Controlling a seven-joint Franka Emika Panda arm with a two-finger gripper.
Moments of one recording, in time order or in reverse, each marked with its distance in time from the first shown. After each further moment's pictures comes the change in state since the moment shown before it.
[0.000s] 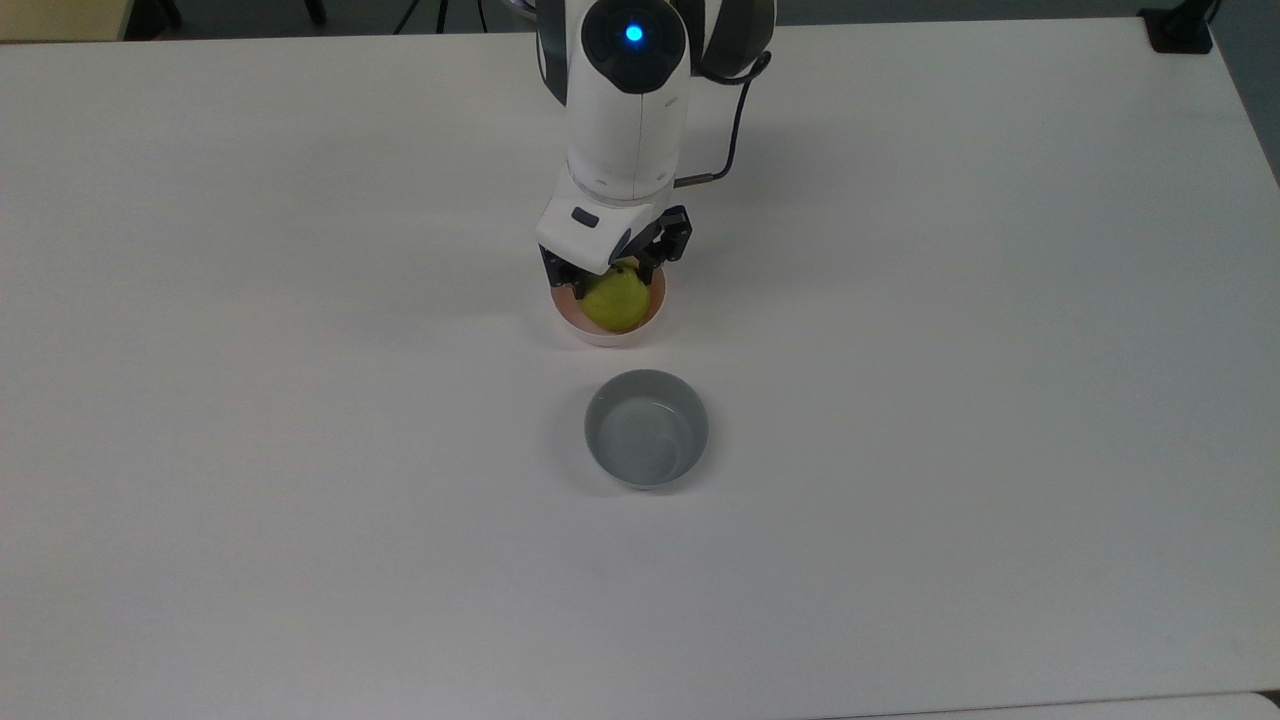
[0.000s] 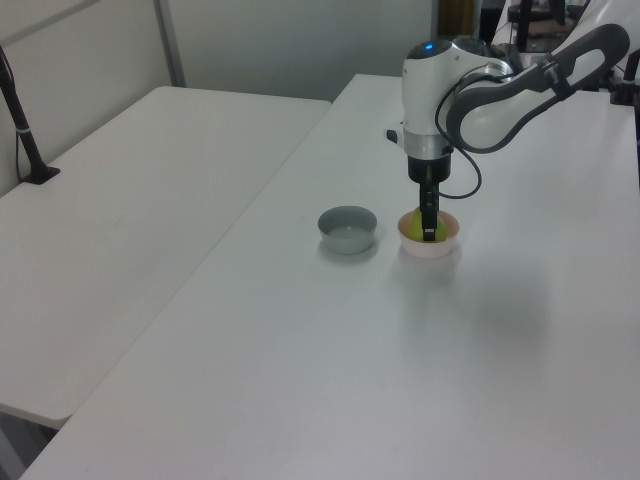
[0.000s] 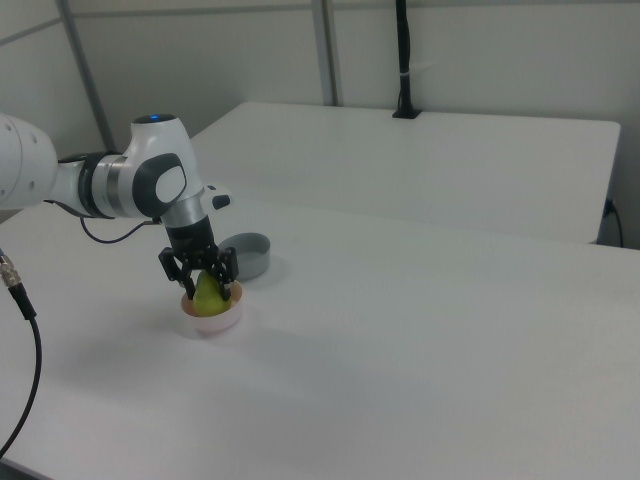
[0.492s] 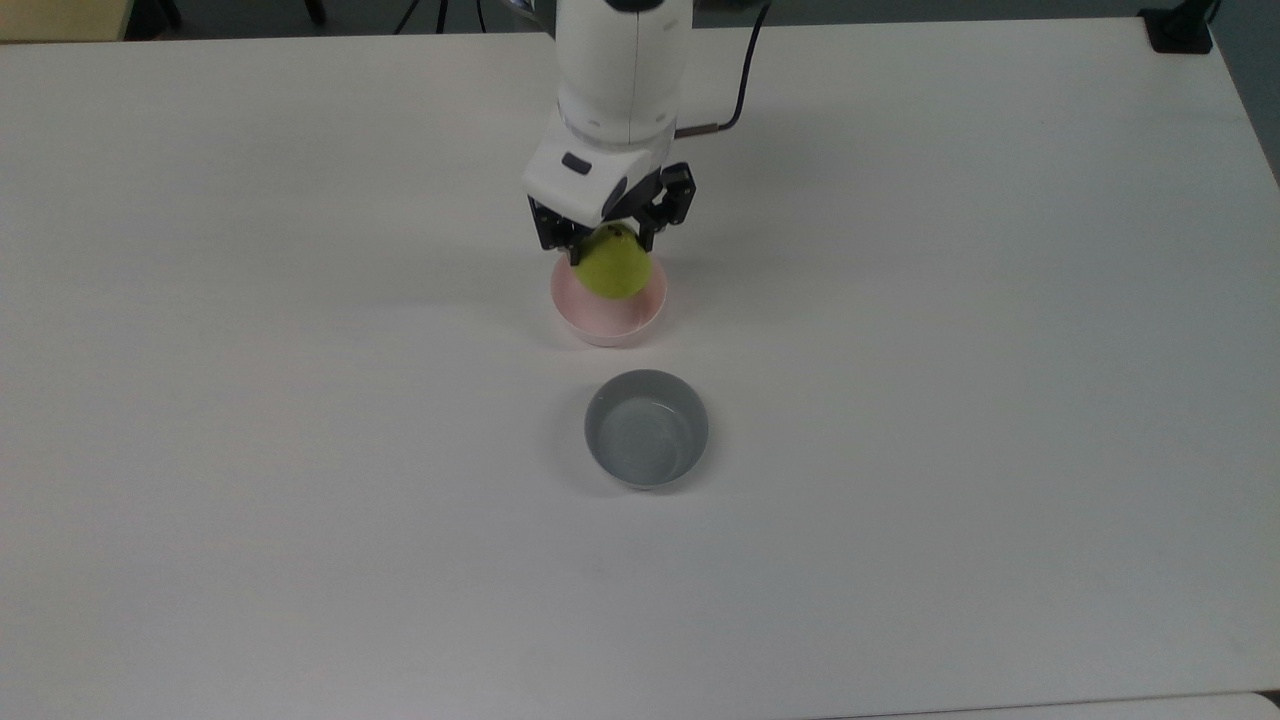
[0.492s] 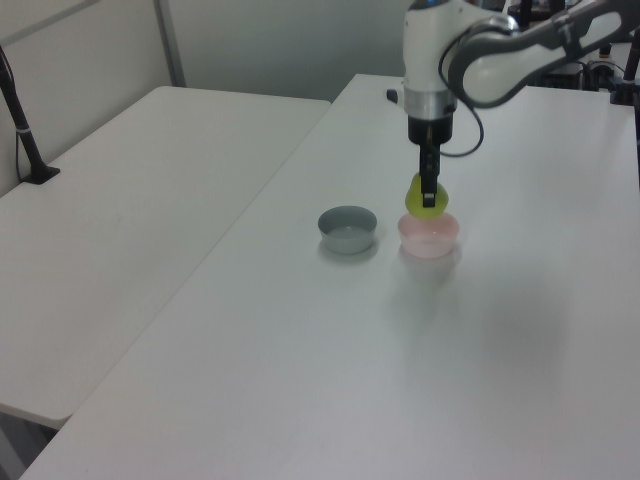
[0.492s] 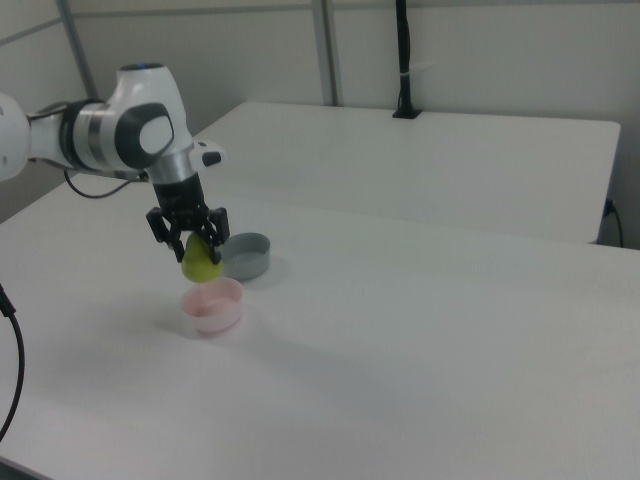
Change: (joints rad) arm -0.004 -0.077 0.000 0.098 0.019 -0.168 0.001
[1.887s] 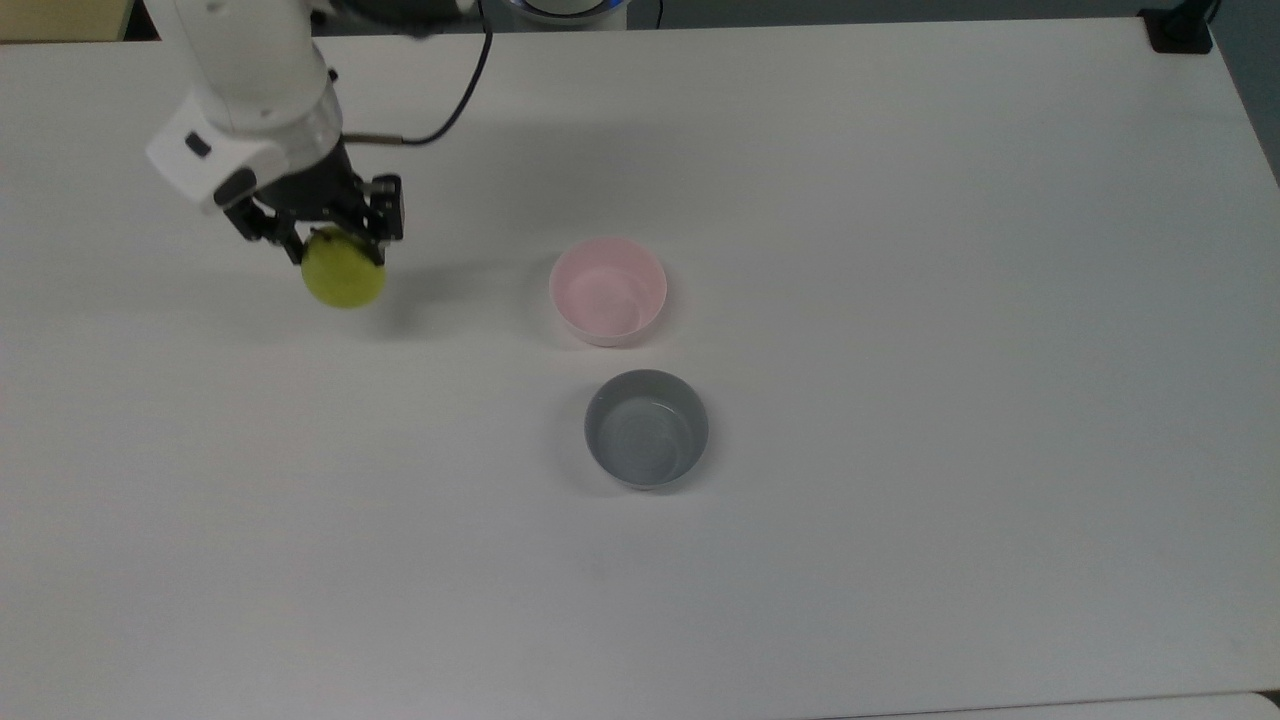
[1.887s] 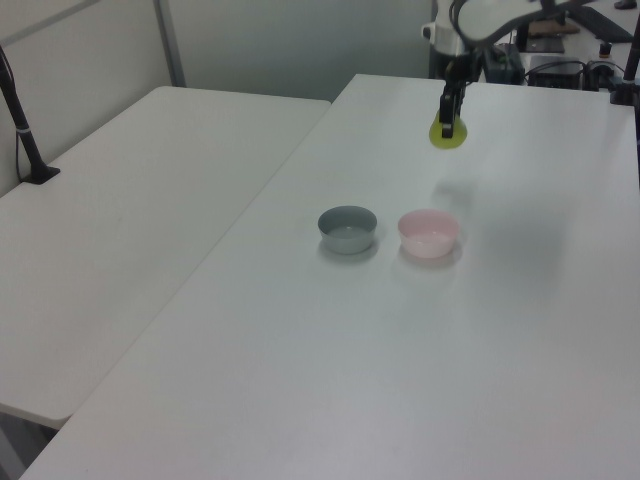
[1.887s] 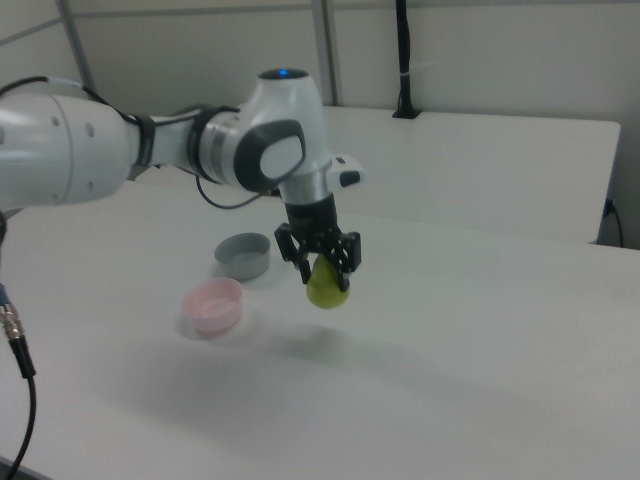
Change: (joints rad) arm -0.362 0.100 -0.024 0.135 0.001 0.010 -0.174
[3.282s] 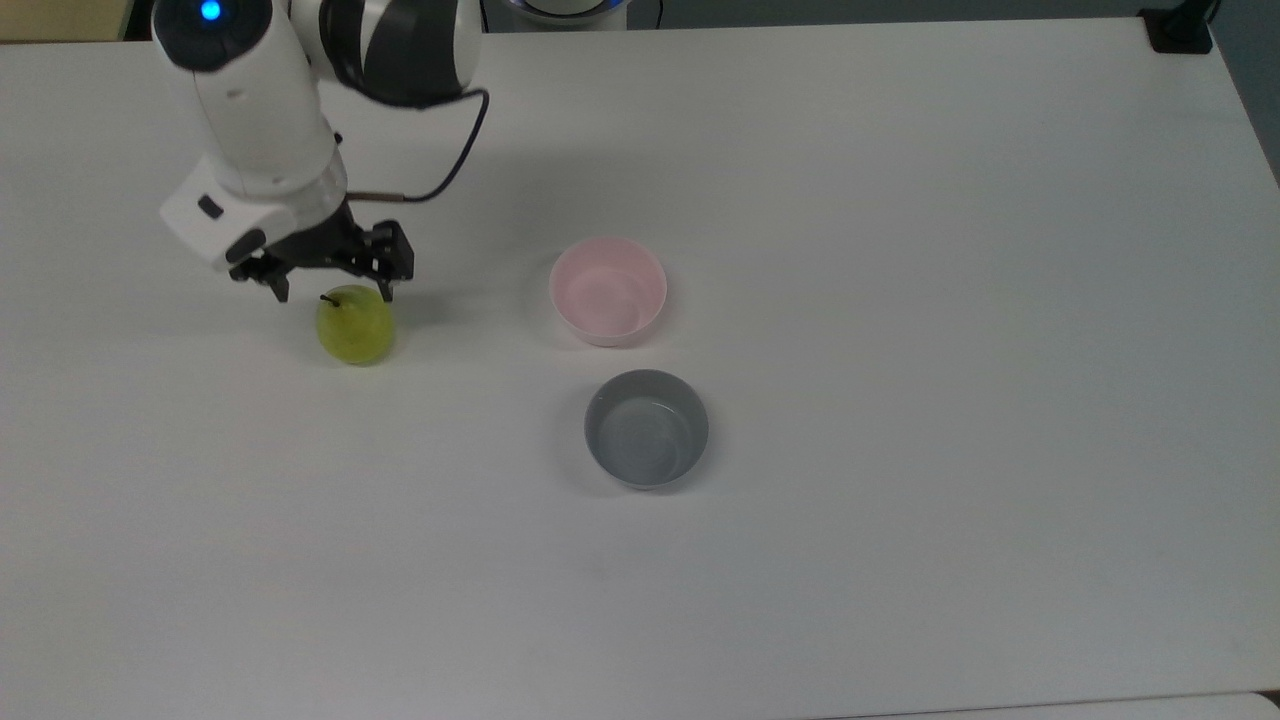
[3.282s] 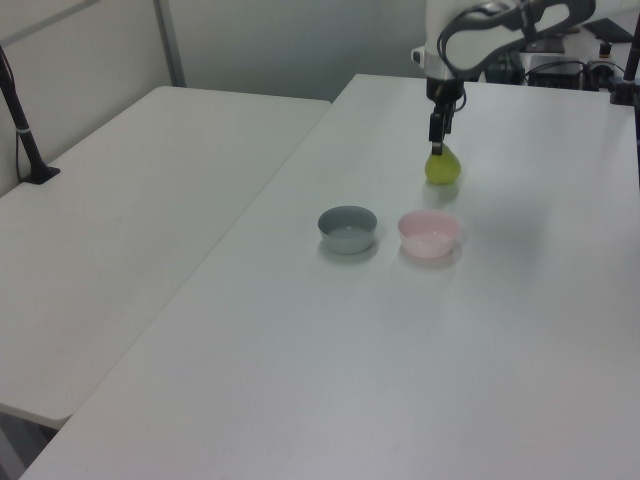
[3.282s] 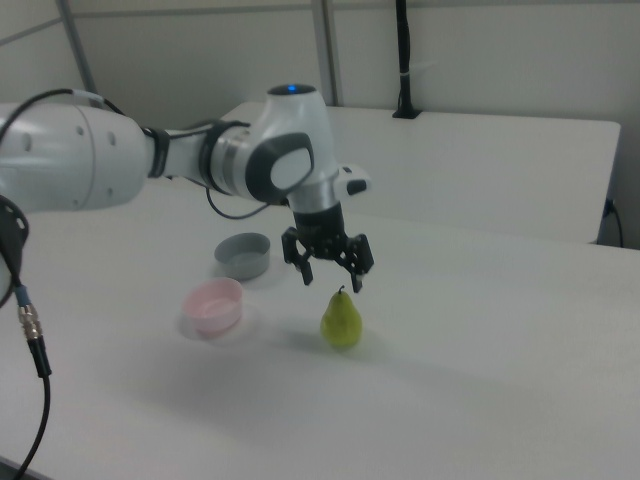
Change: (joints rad) arm -0.002 0.065 0.005 0.029 -0.022 0.042 0.002
